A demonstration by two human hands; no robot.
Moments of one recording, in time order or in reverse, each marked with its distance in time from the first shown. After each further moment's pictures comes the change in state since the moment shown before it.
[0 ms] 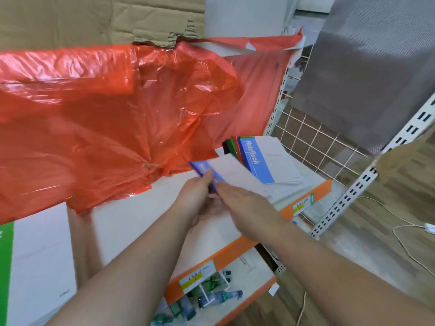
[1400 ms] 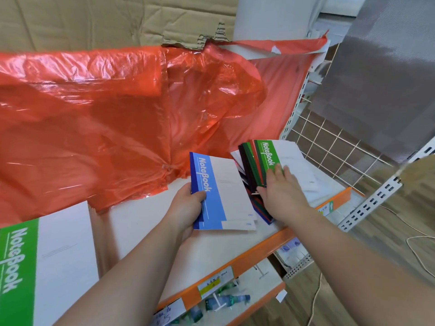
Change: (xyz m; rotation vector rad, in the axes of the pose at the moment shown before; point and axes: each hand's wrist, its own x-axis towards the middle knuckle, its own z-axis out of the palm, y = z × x) left_hand -0.001 -0.011 -0.055 -0.038 0.049 0.024; right_hand 0.032 0.056 0.011 -0.267 -0.138 0.547
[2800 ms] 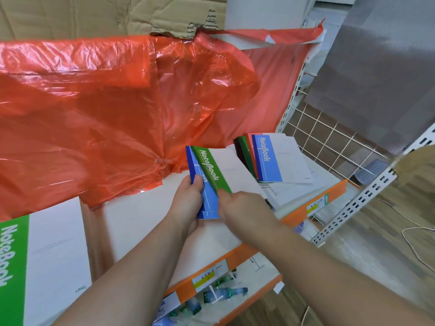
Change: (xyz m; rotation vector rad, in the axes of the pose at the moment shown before) left_hand 0.000 -0.004 0.019 -0.186 0.008 0.044; right_hand -0.052 -0.069 -0.010 -0.101 0.260 -0.500
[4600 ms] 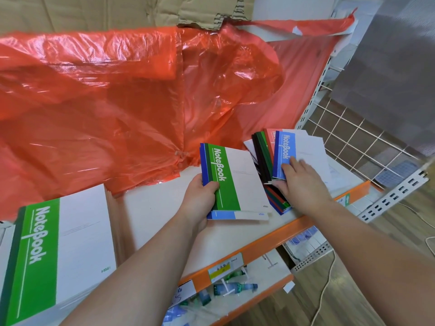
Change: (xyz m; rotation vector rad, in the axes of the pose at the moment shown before) left_hand -0.009 -0.001 -0.017 0.067 0.020 -0.024; right_hand -0.003 0.105 0.048 0.022 -0.147 0.355
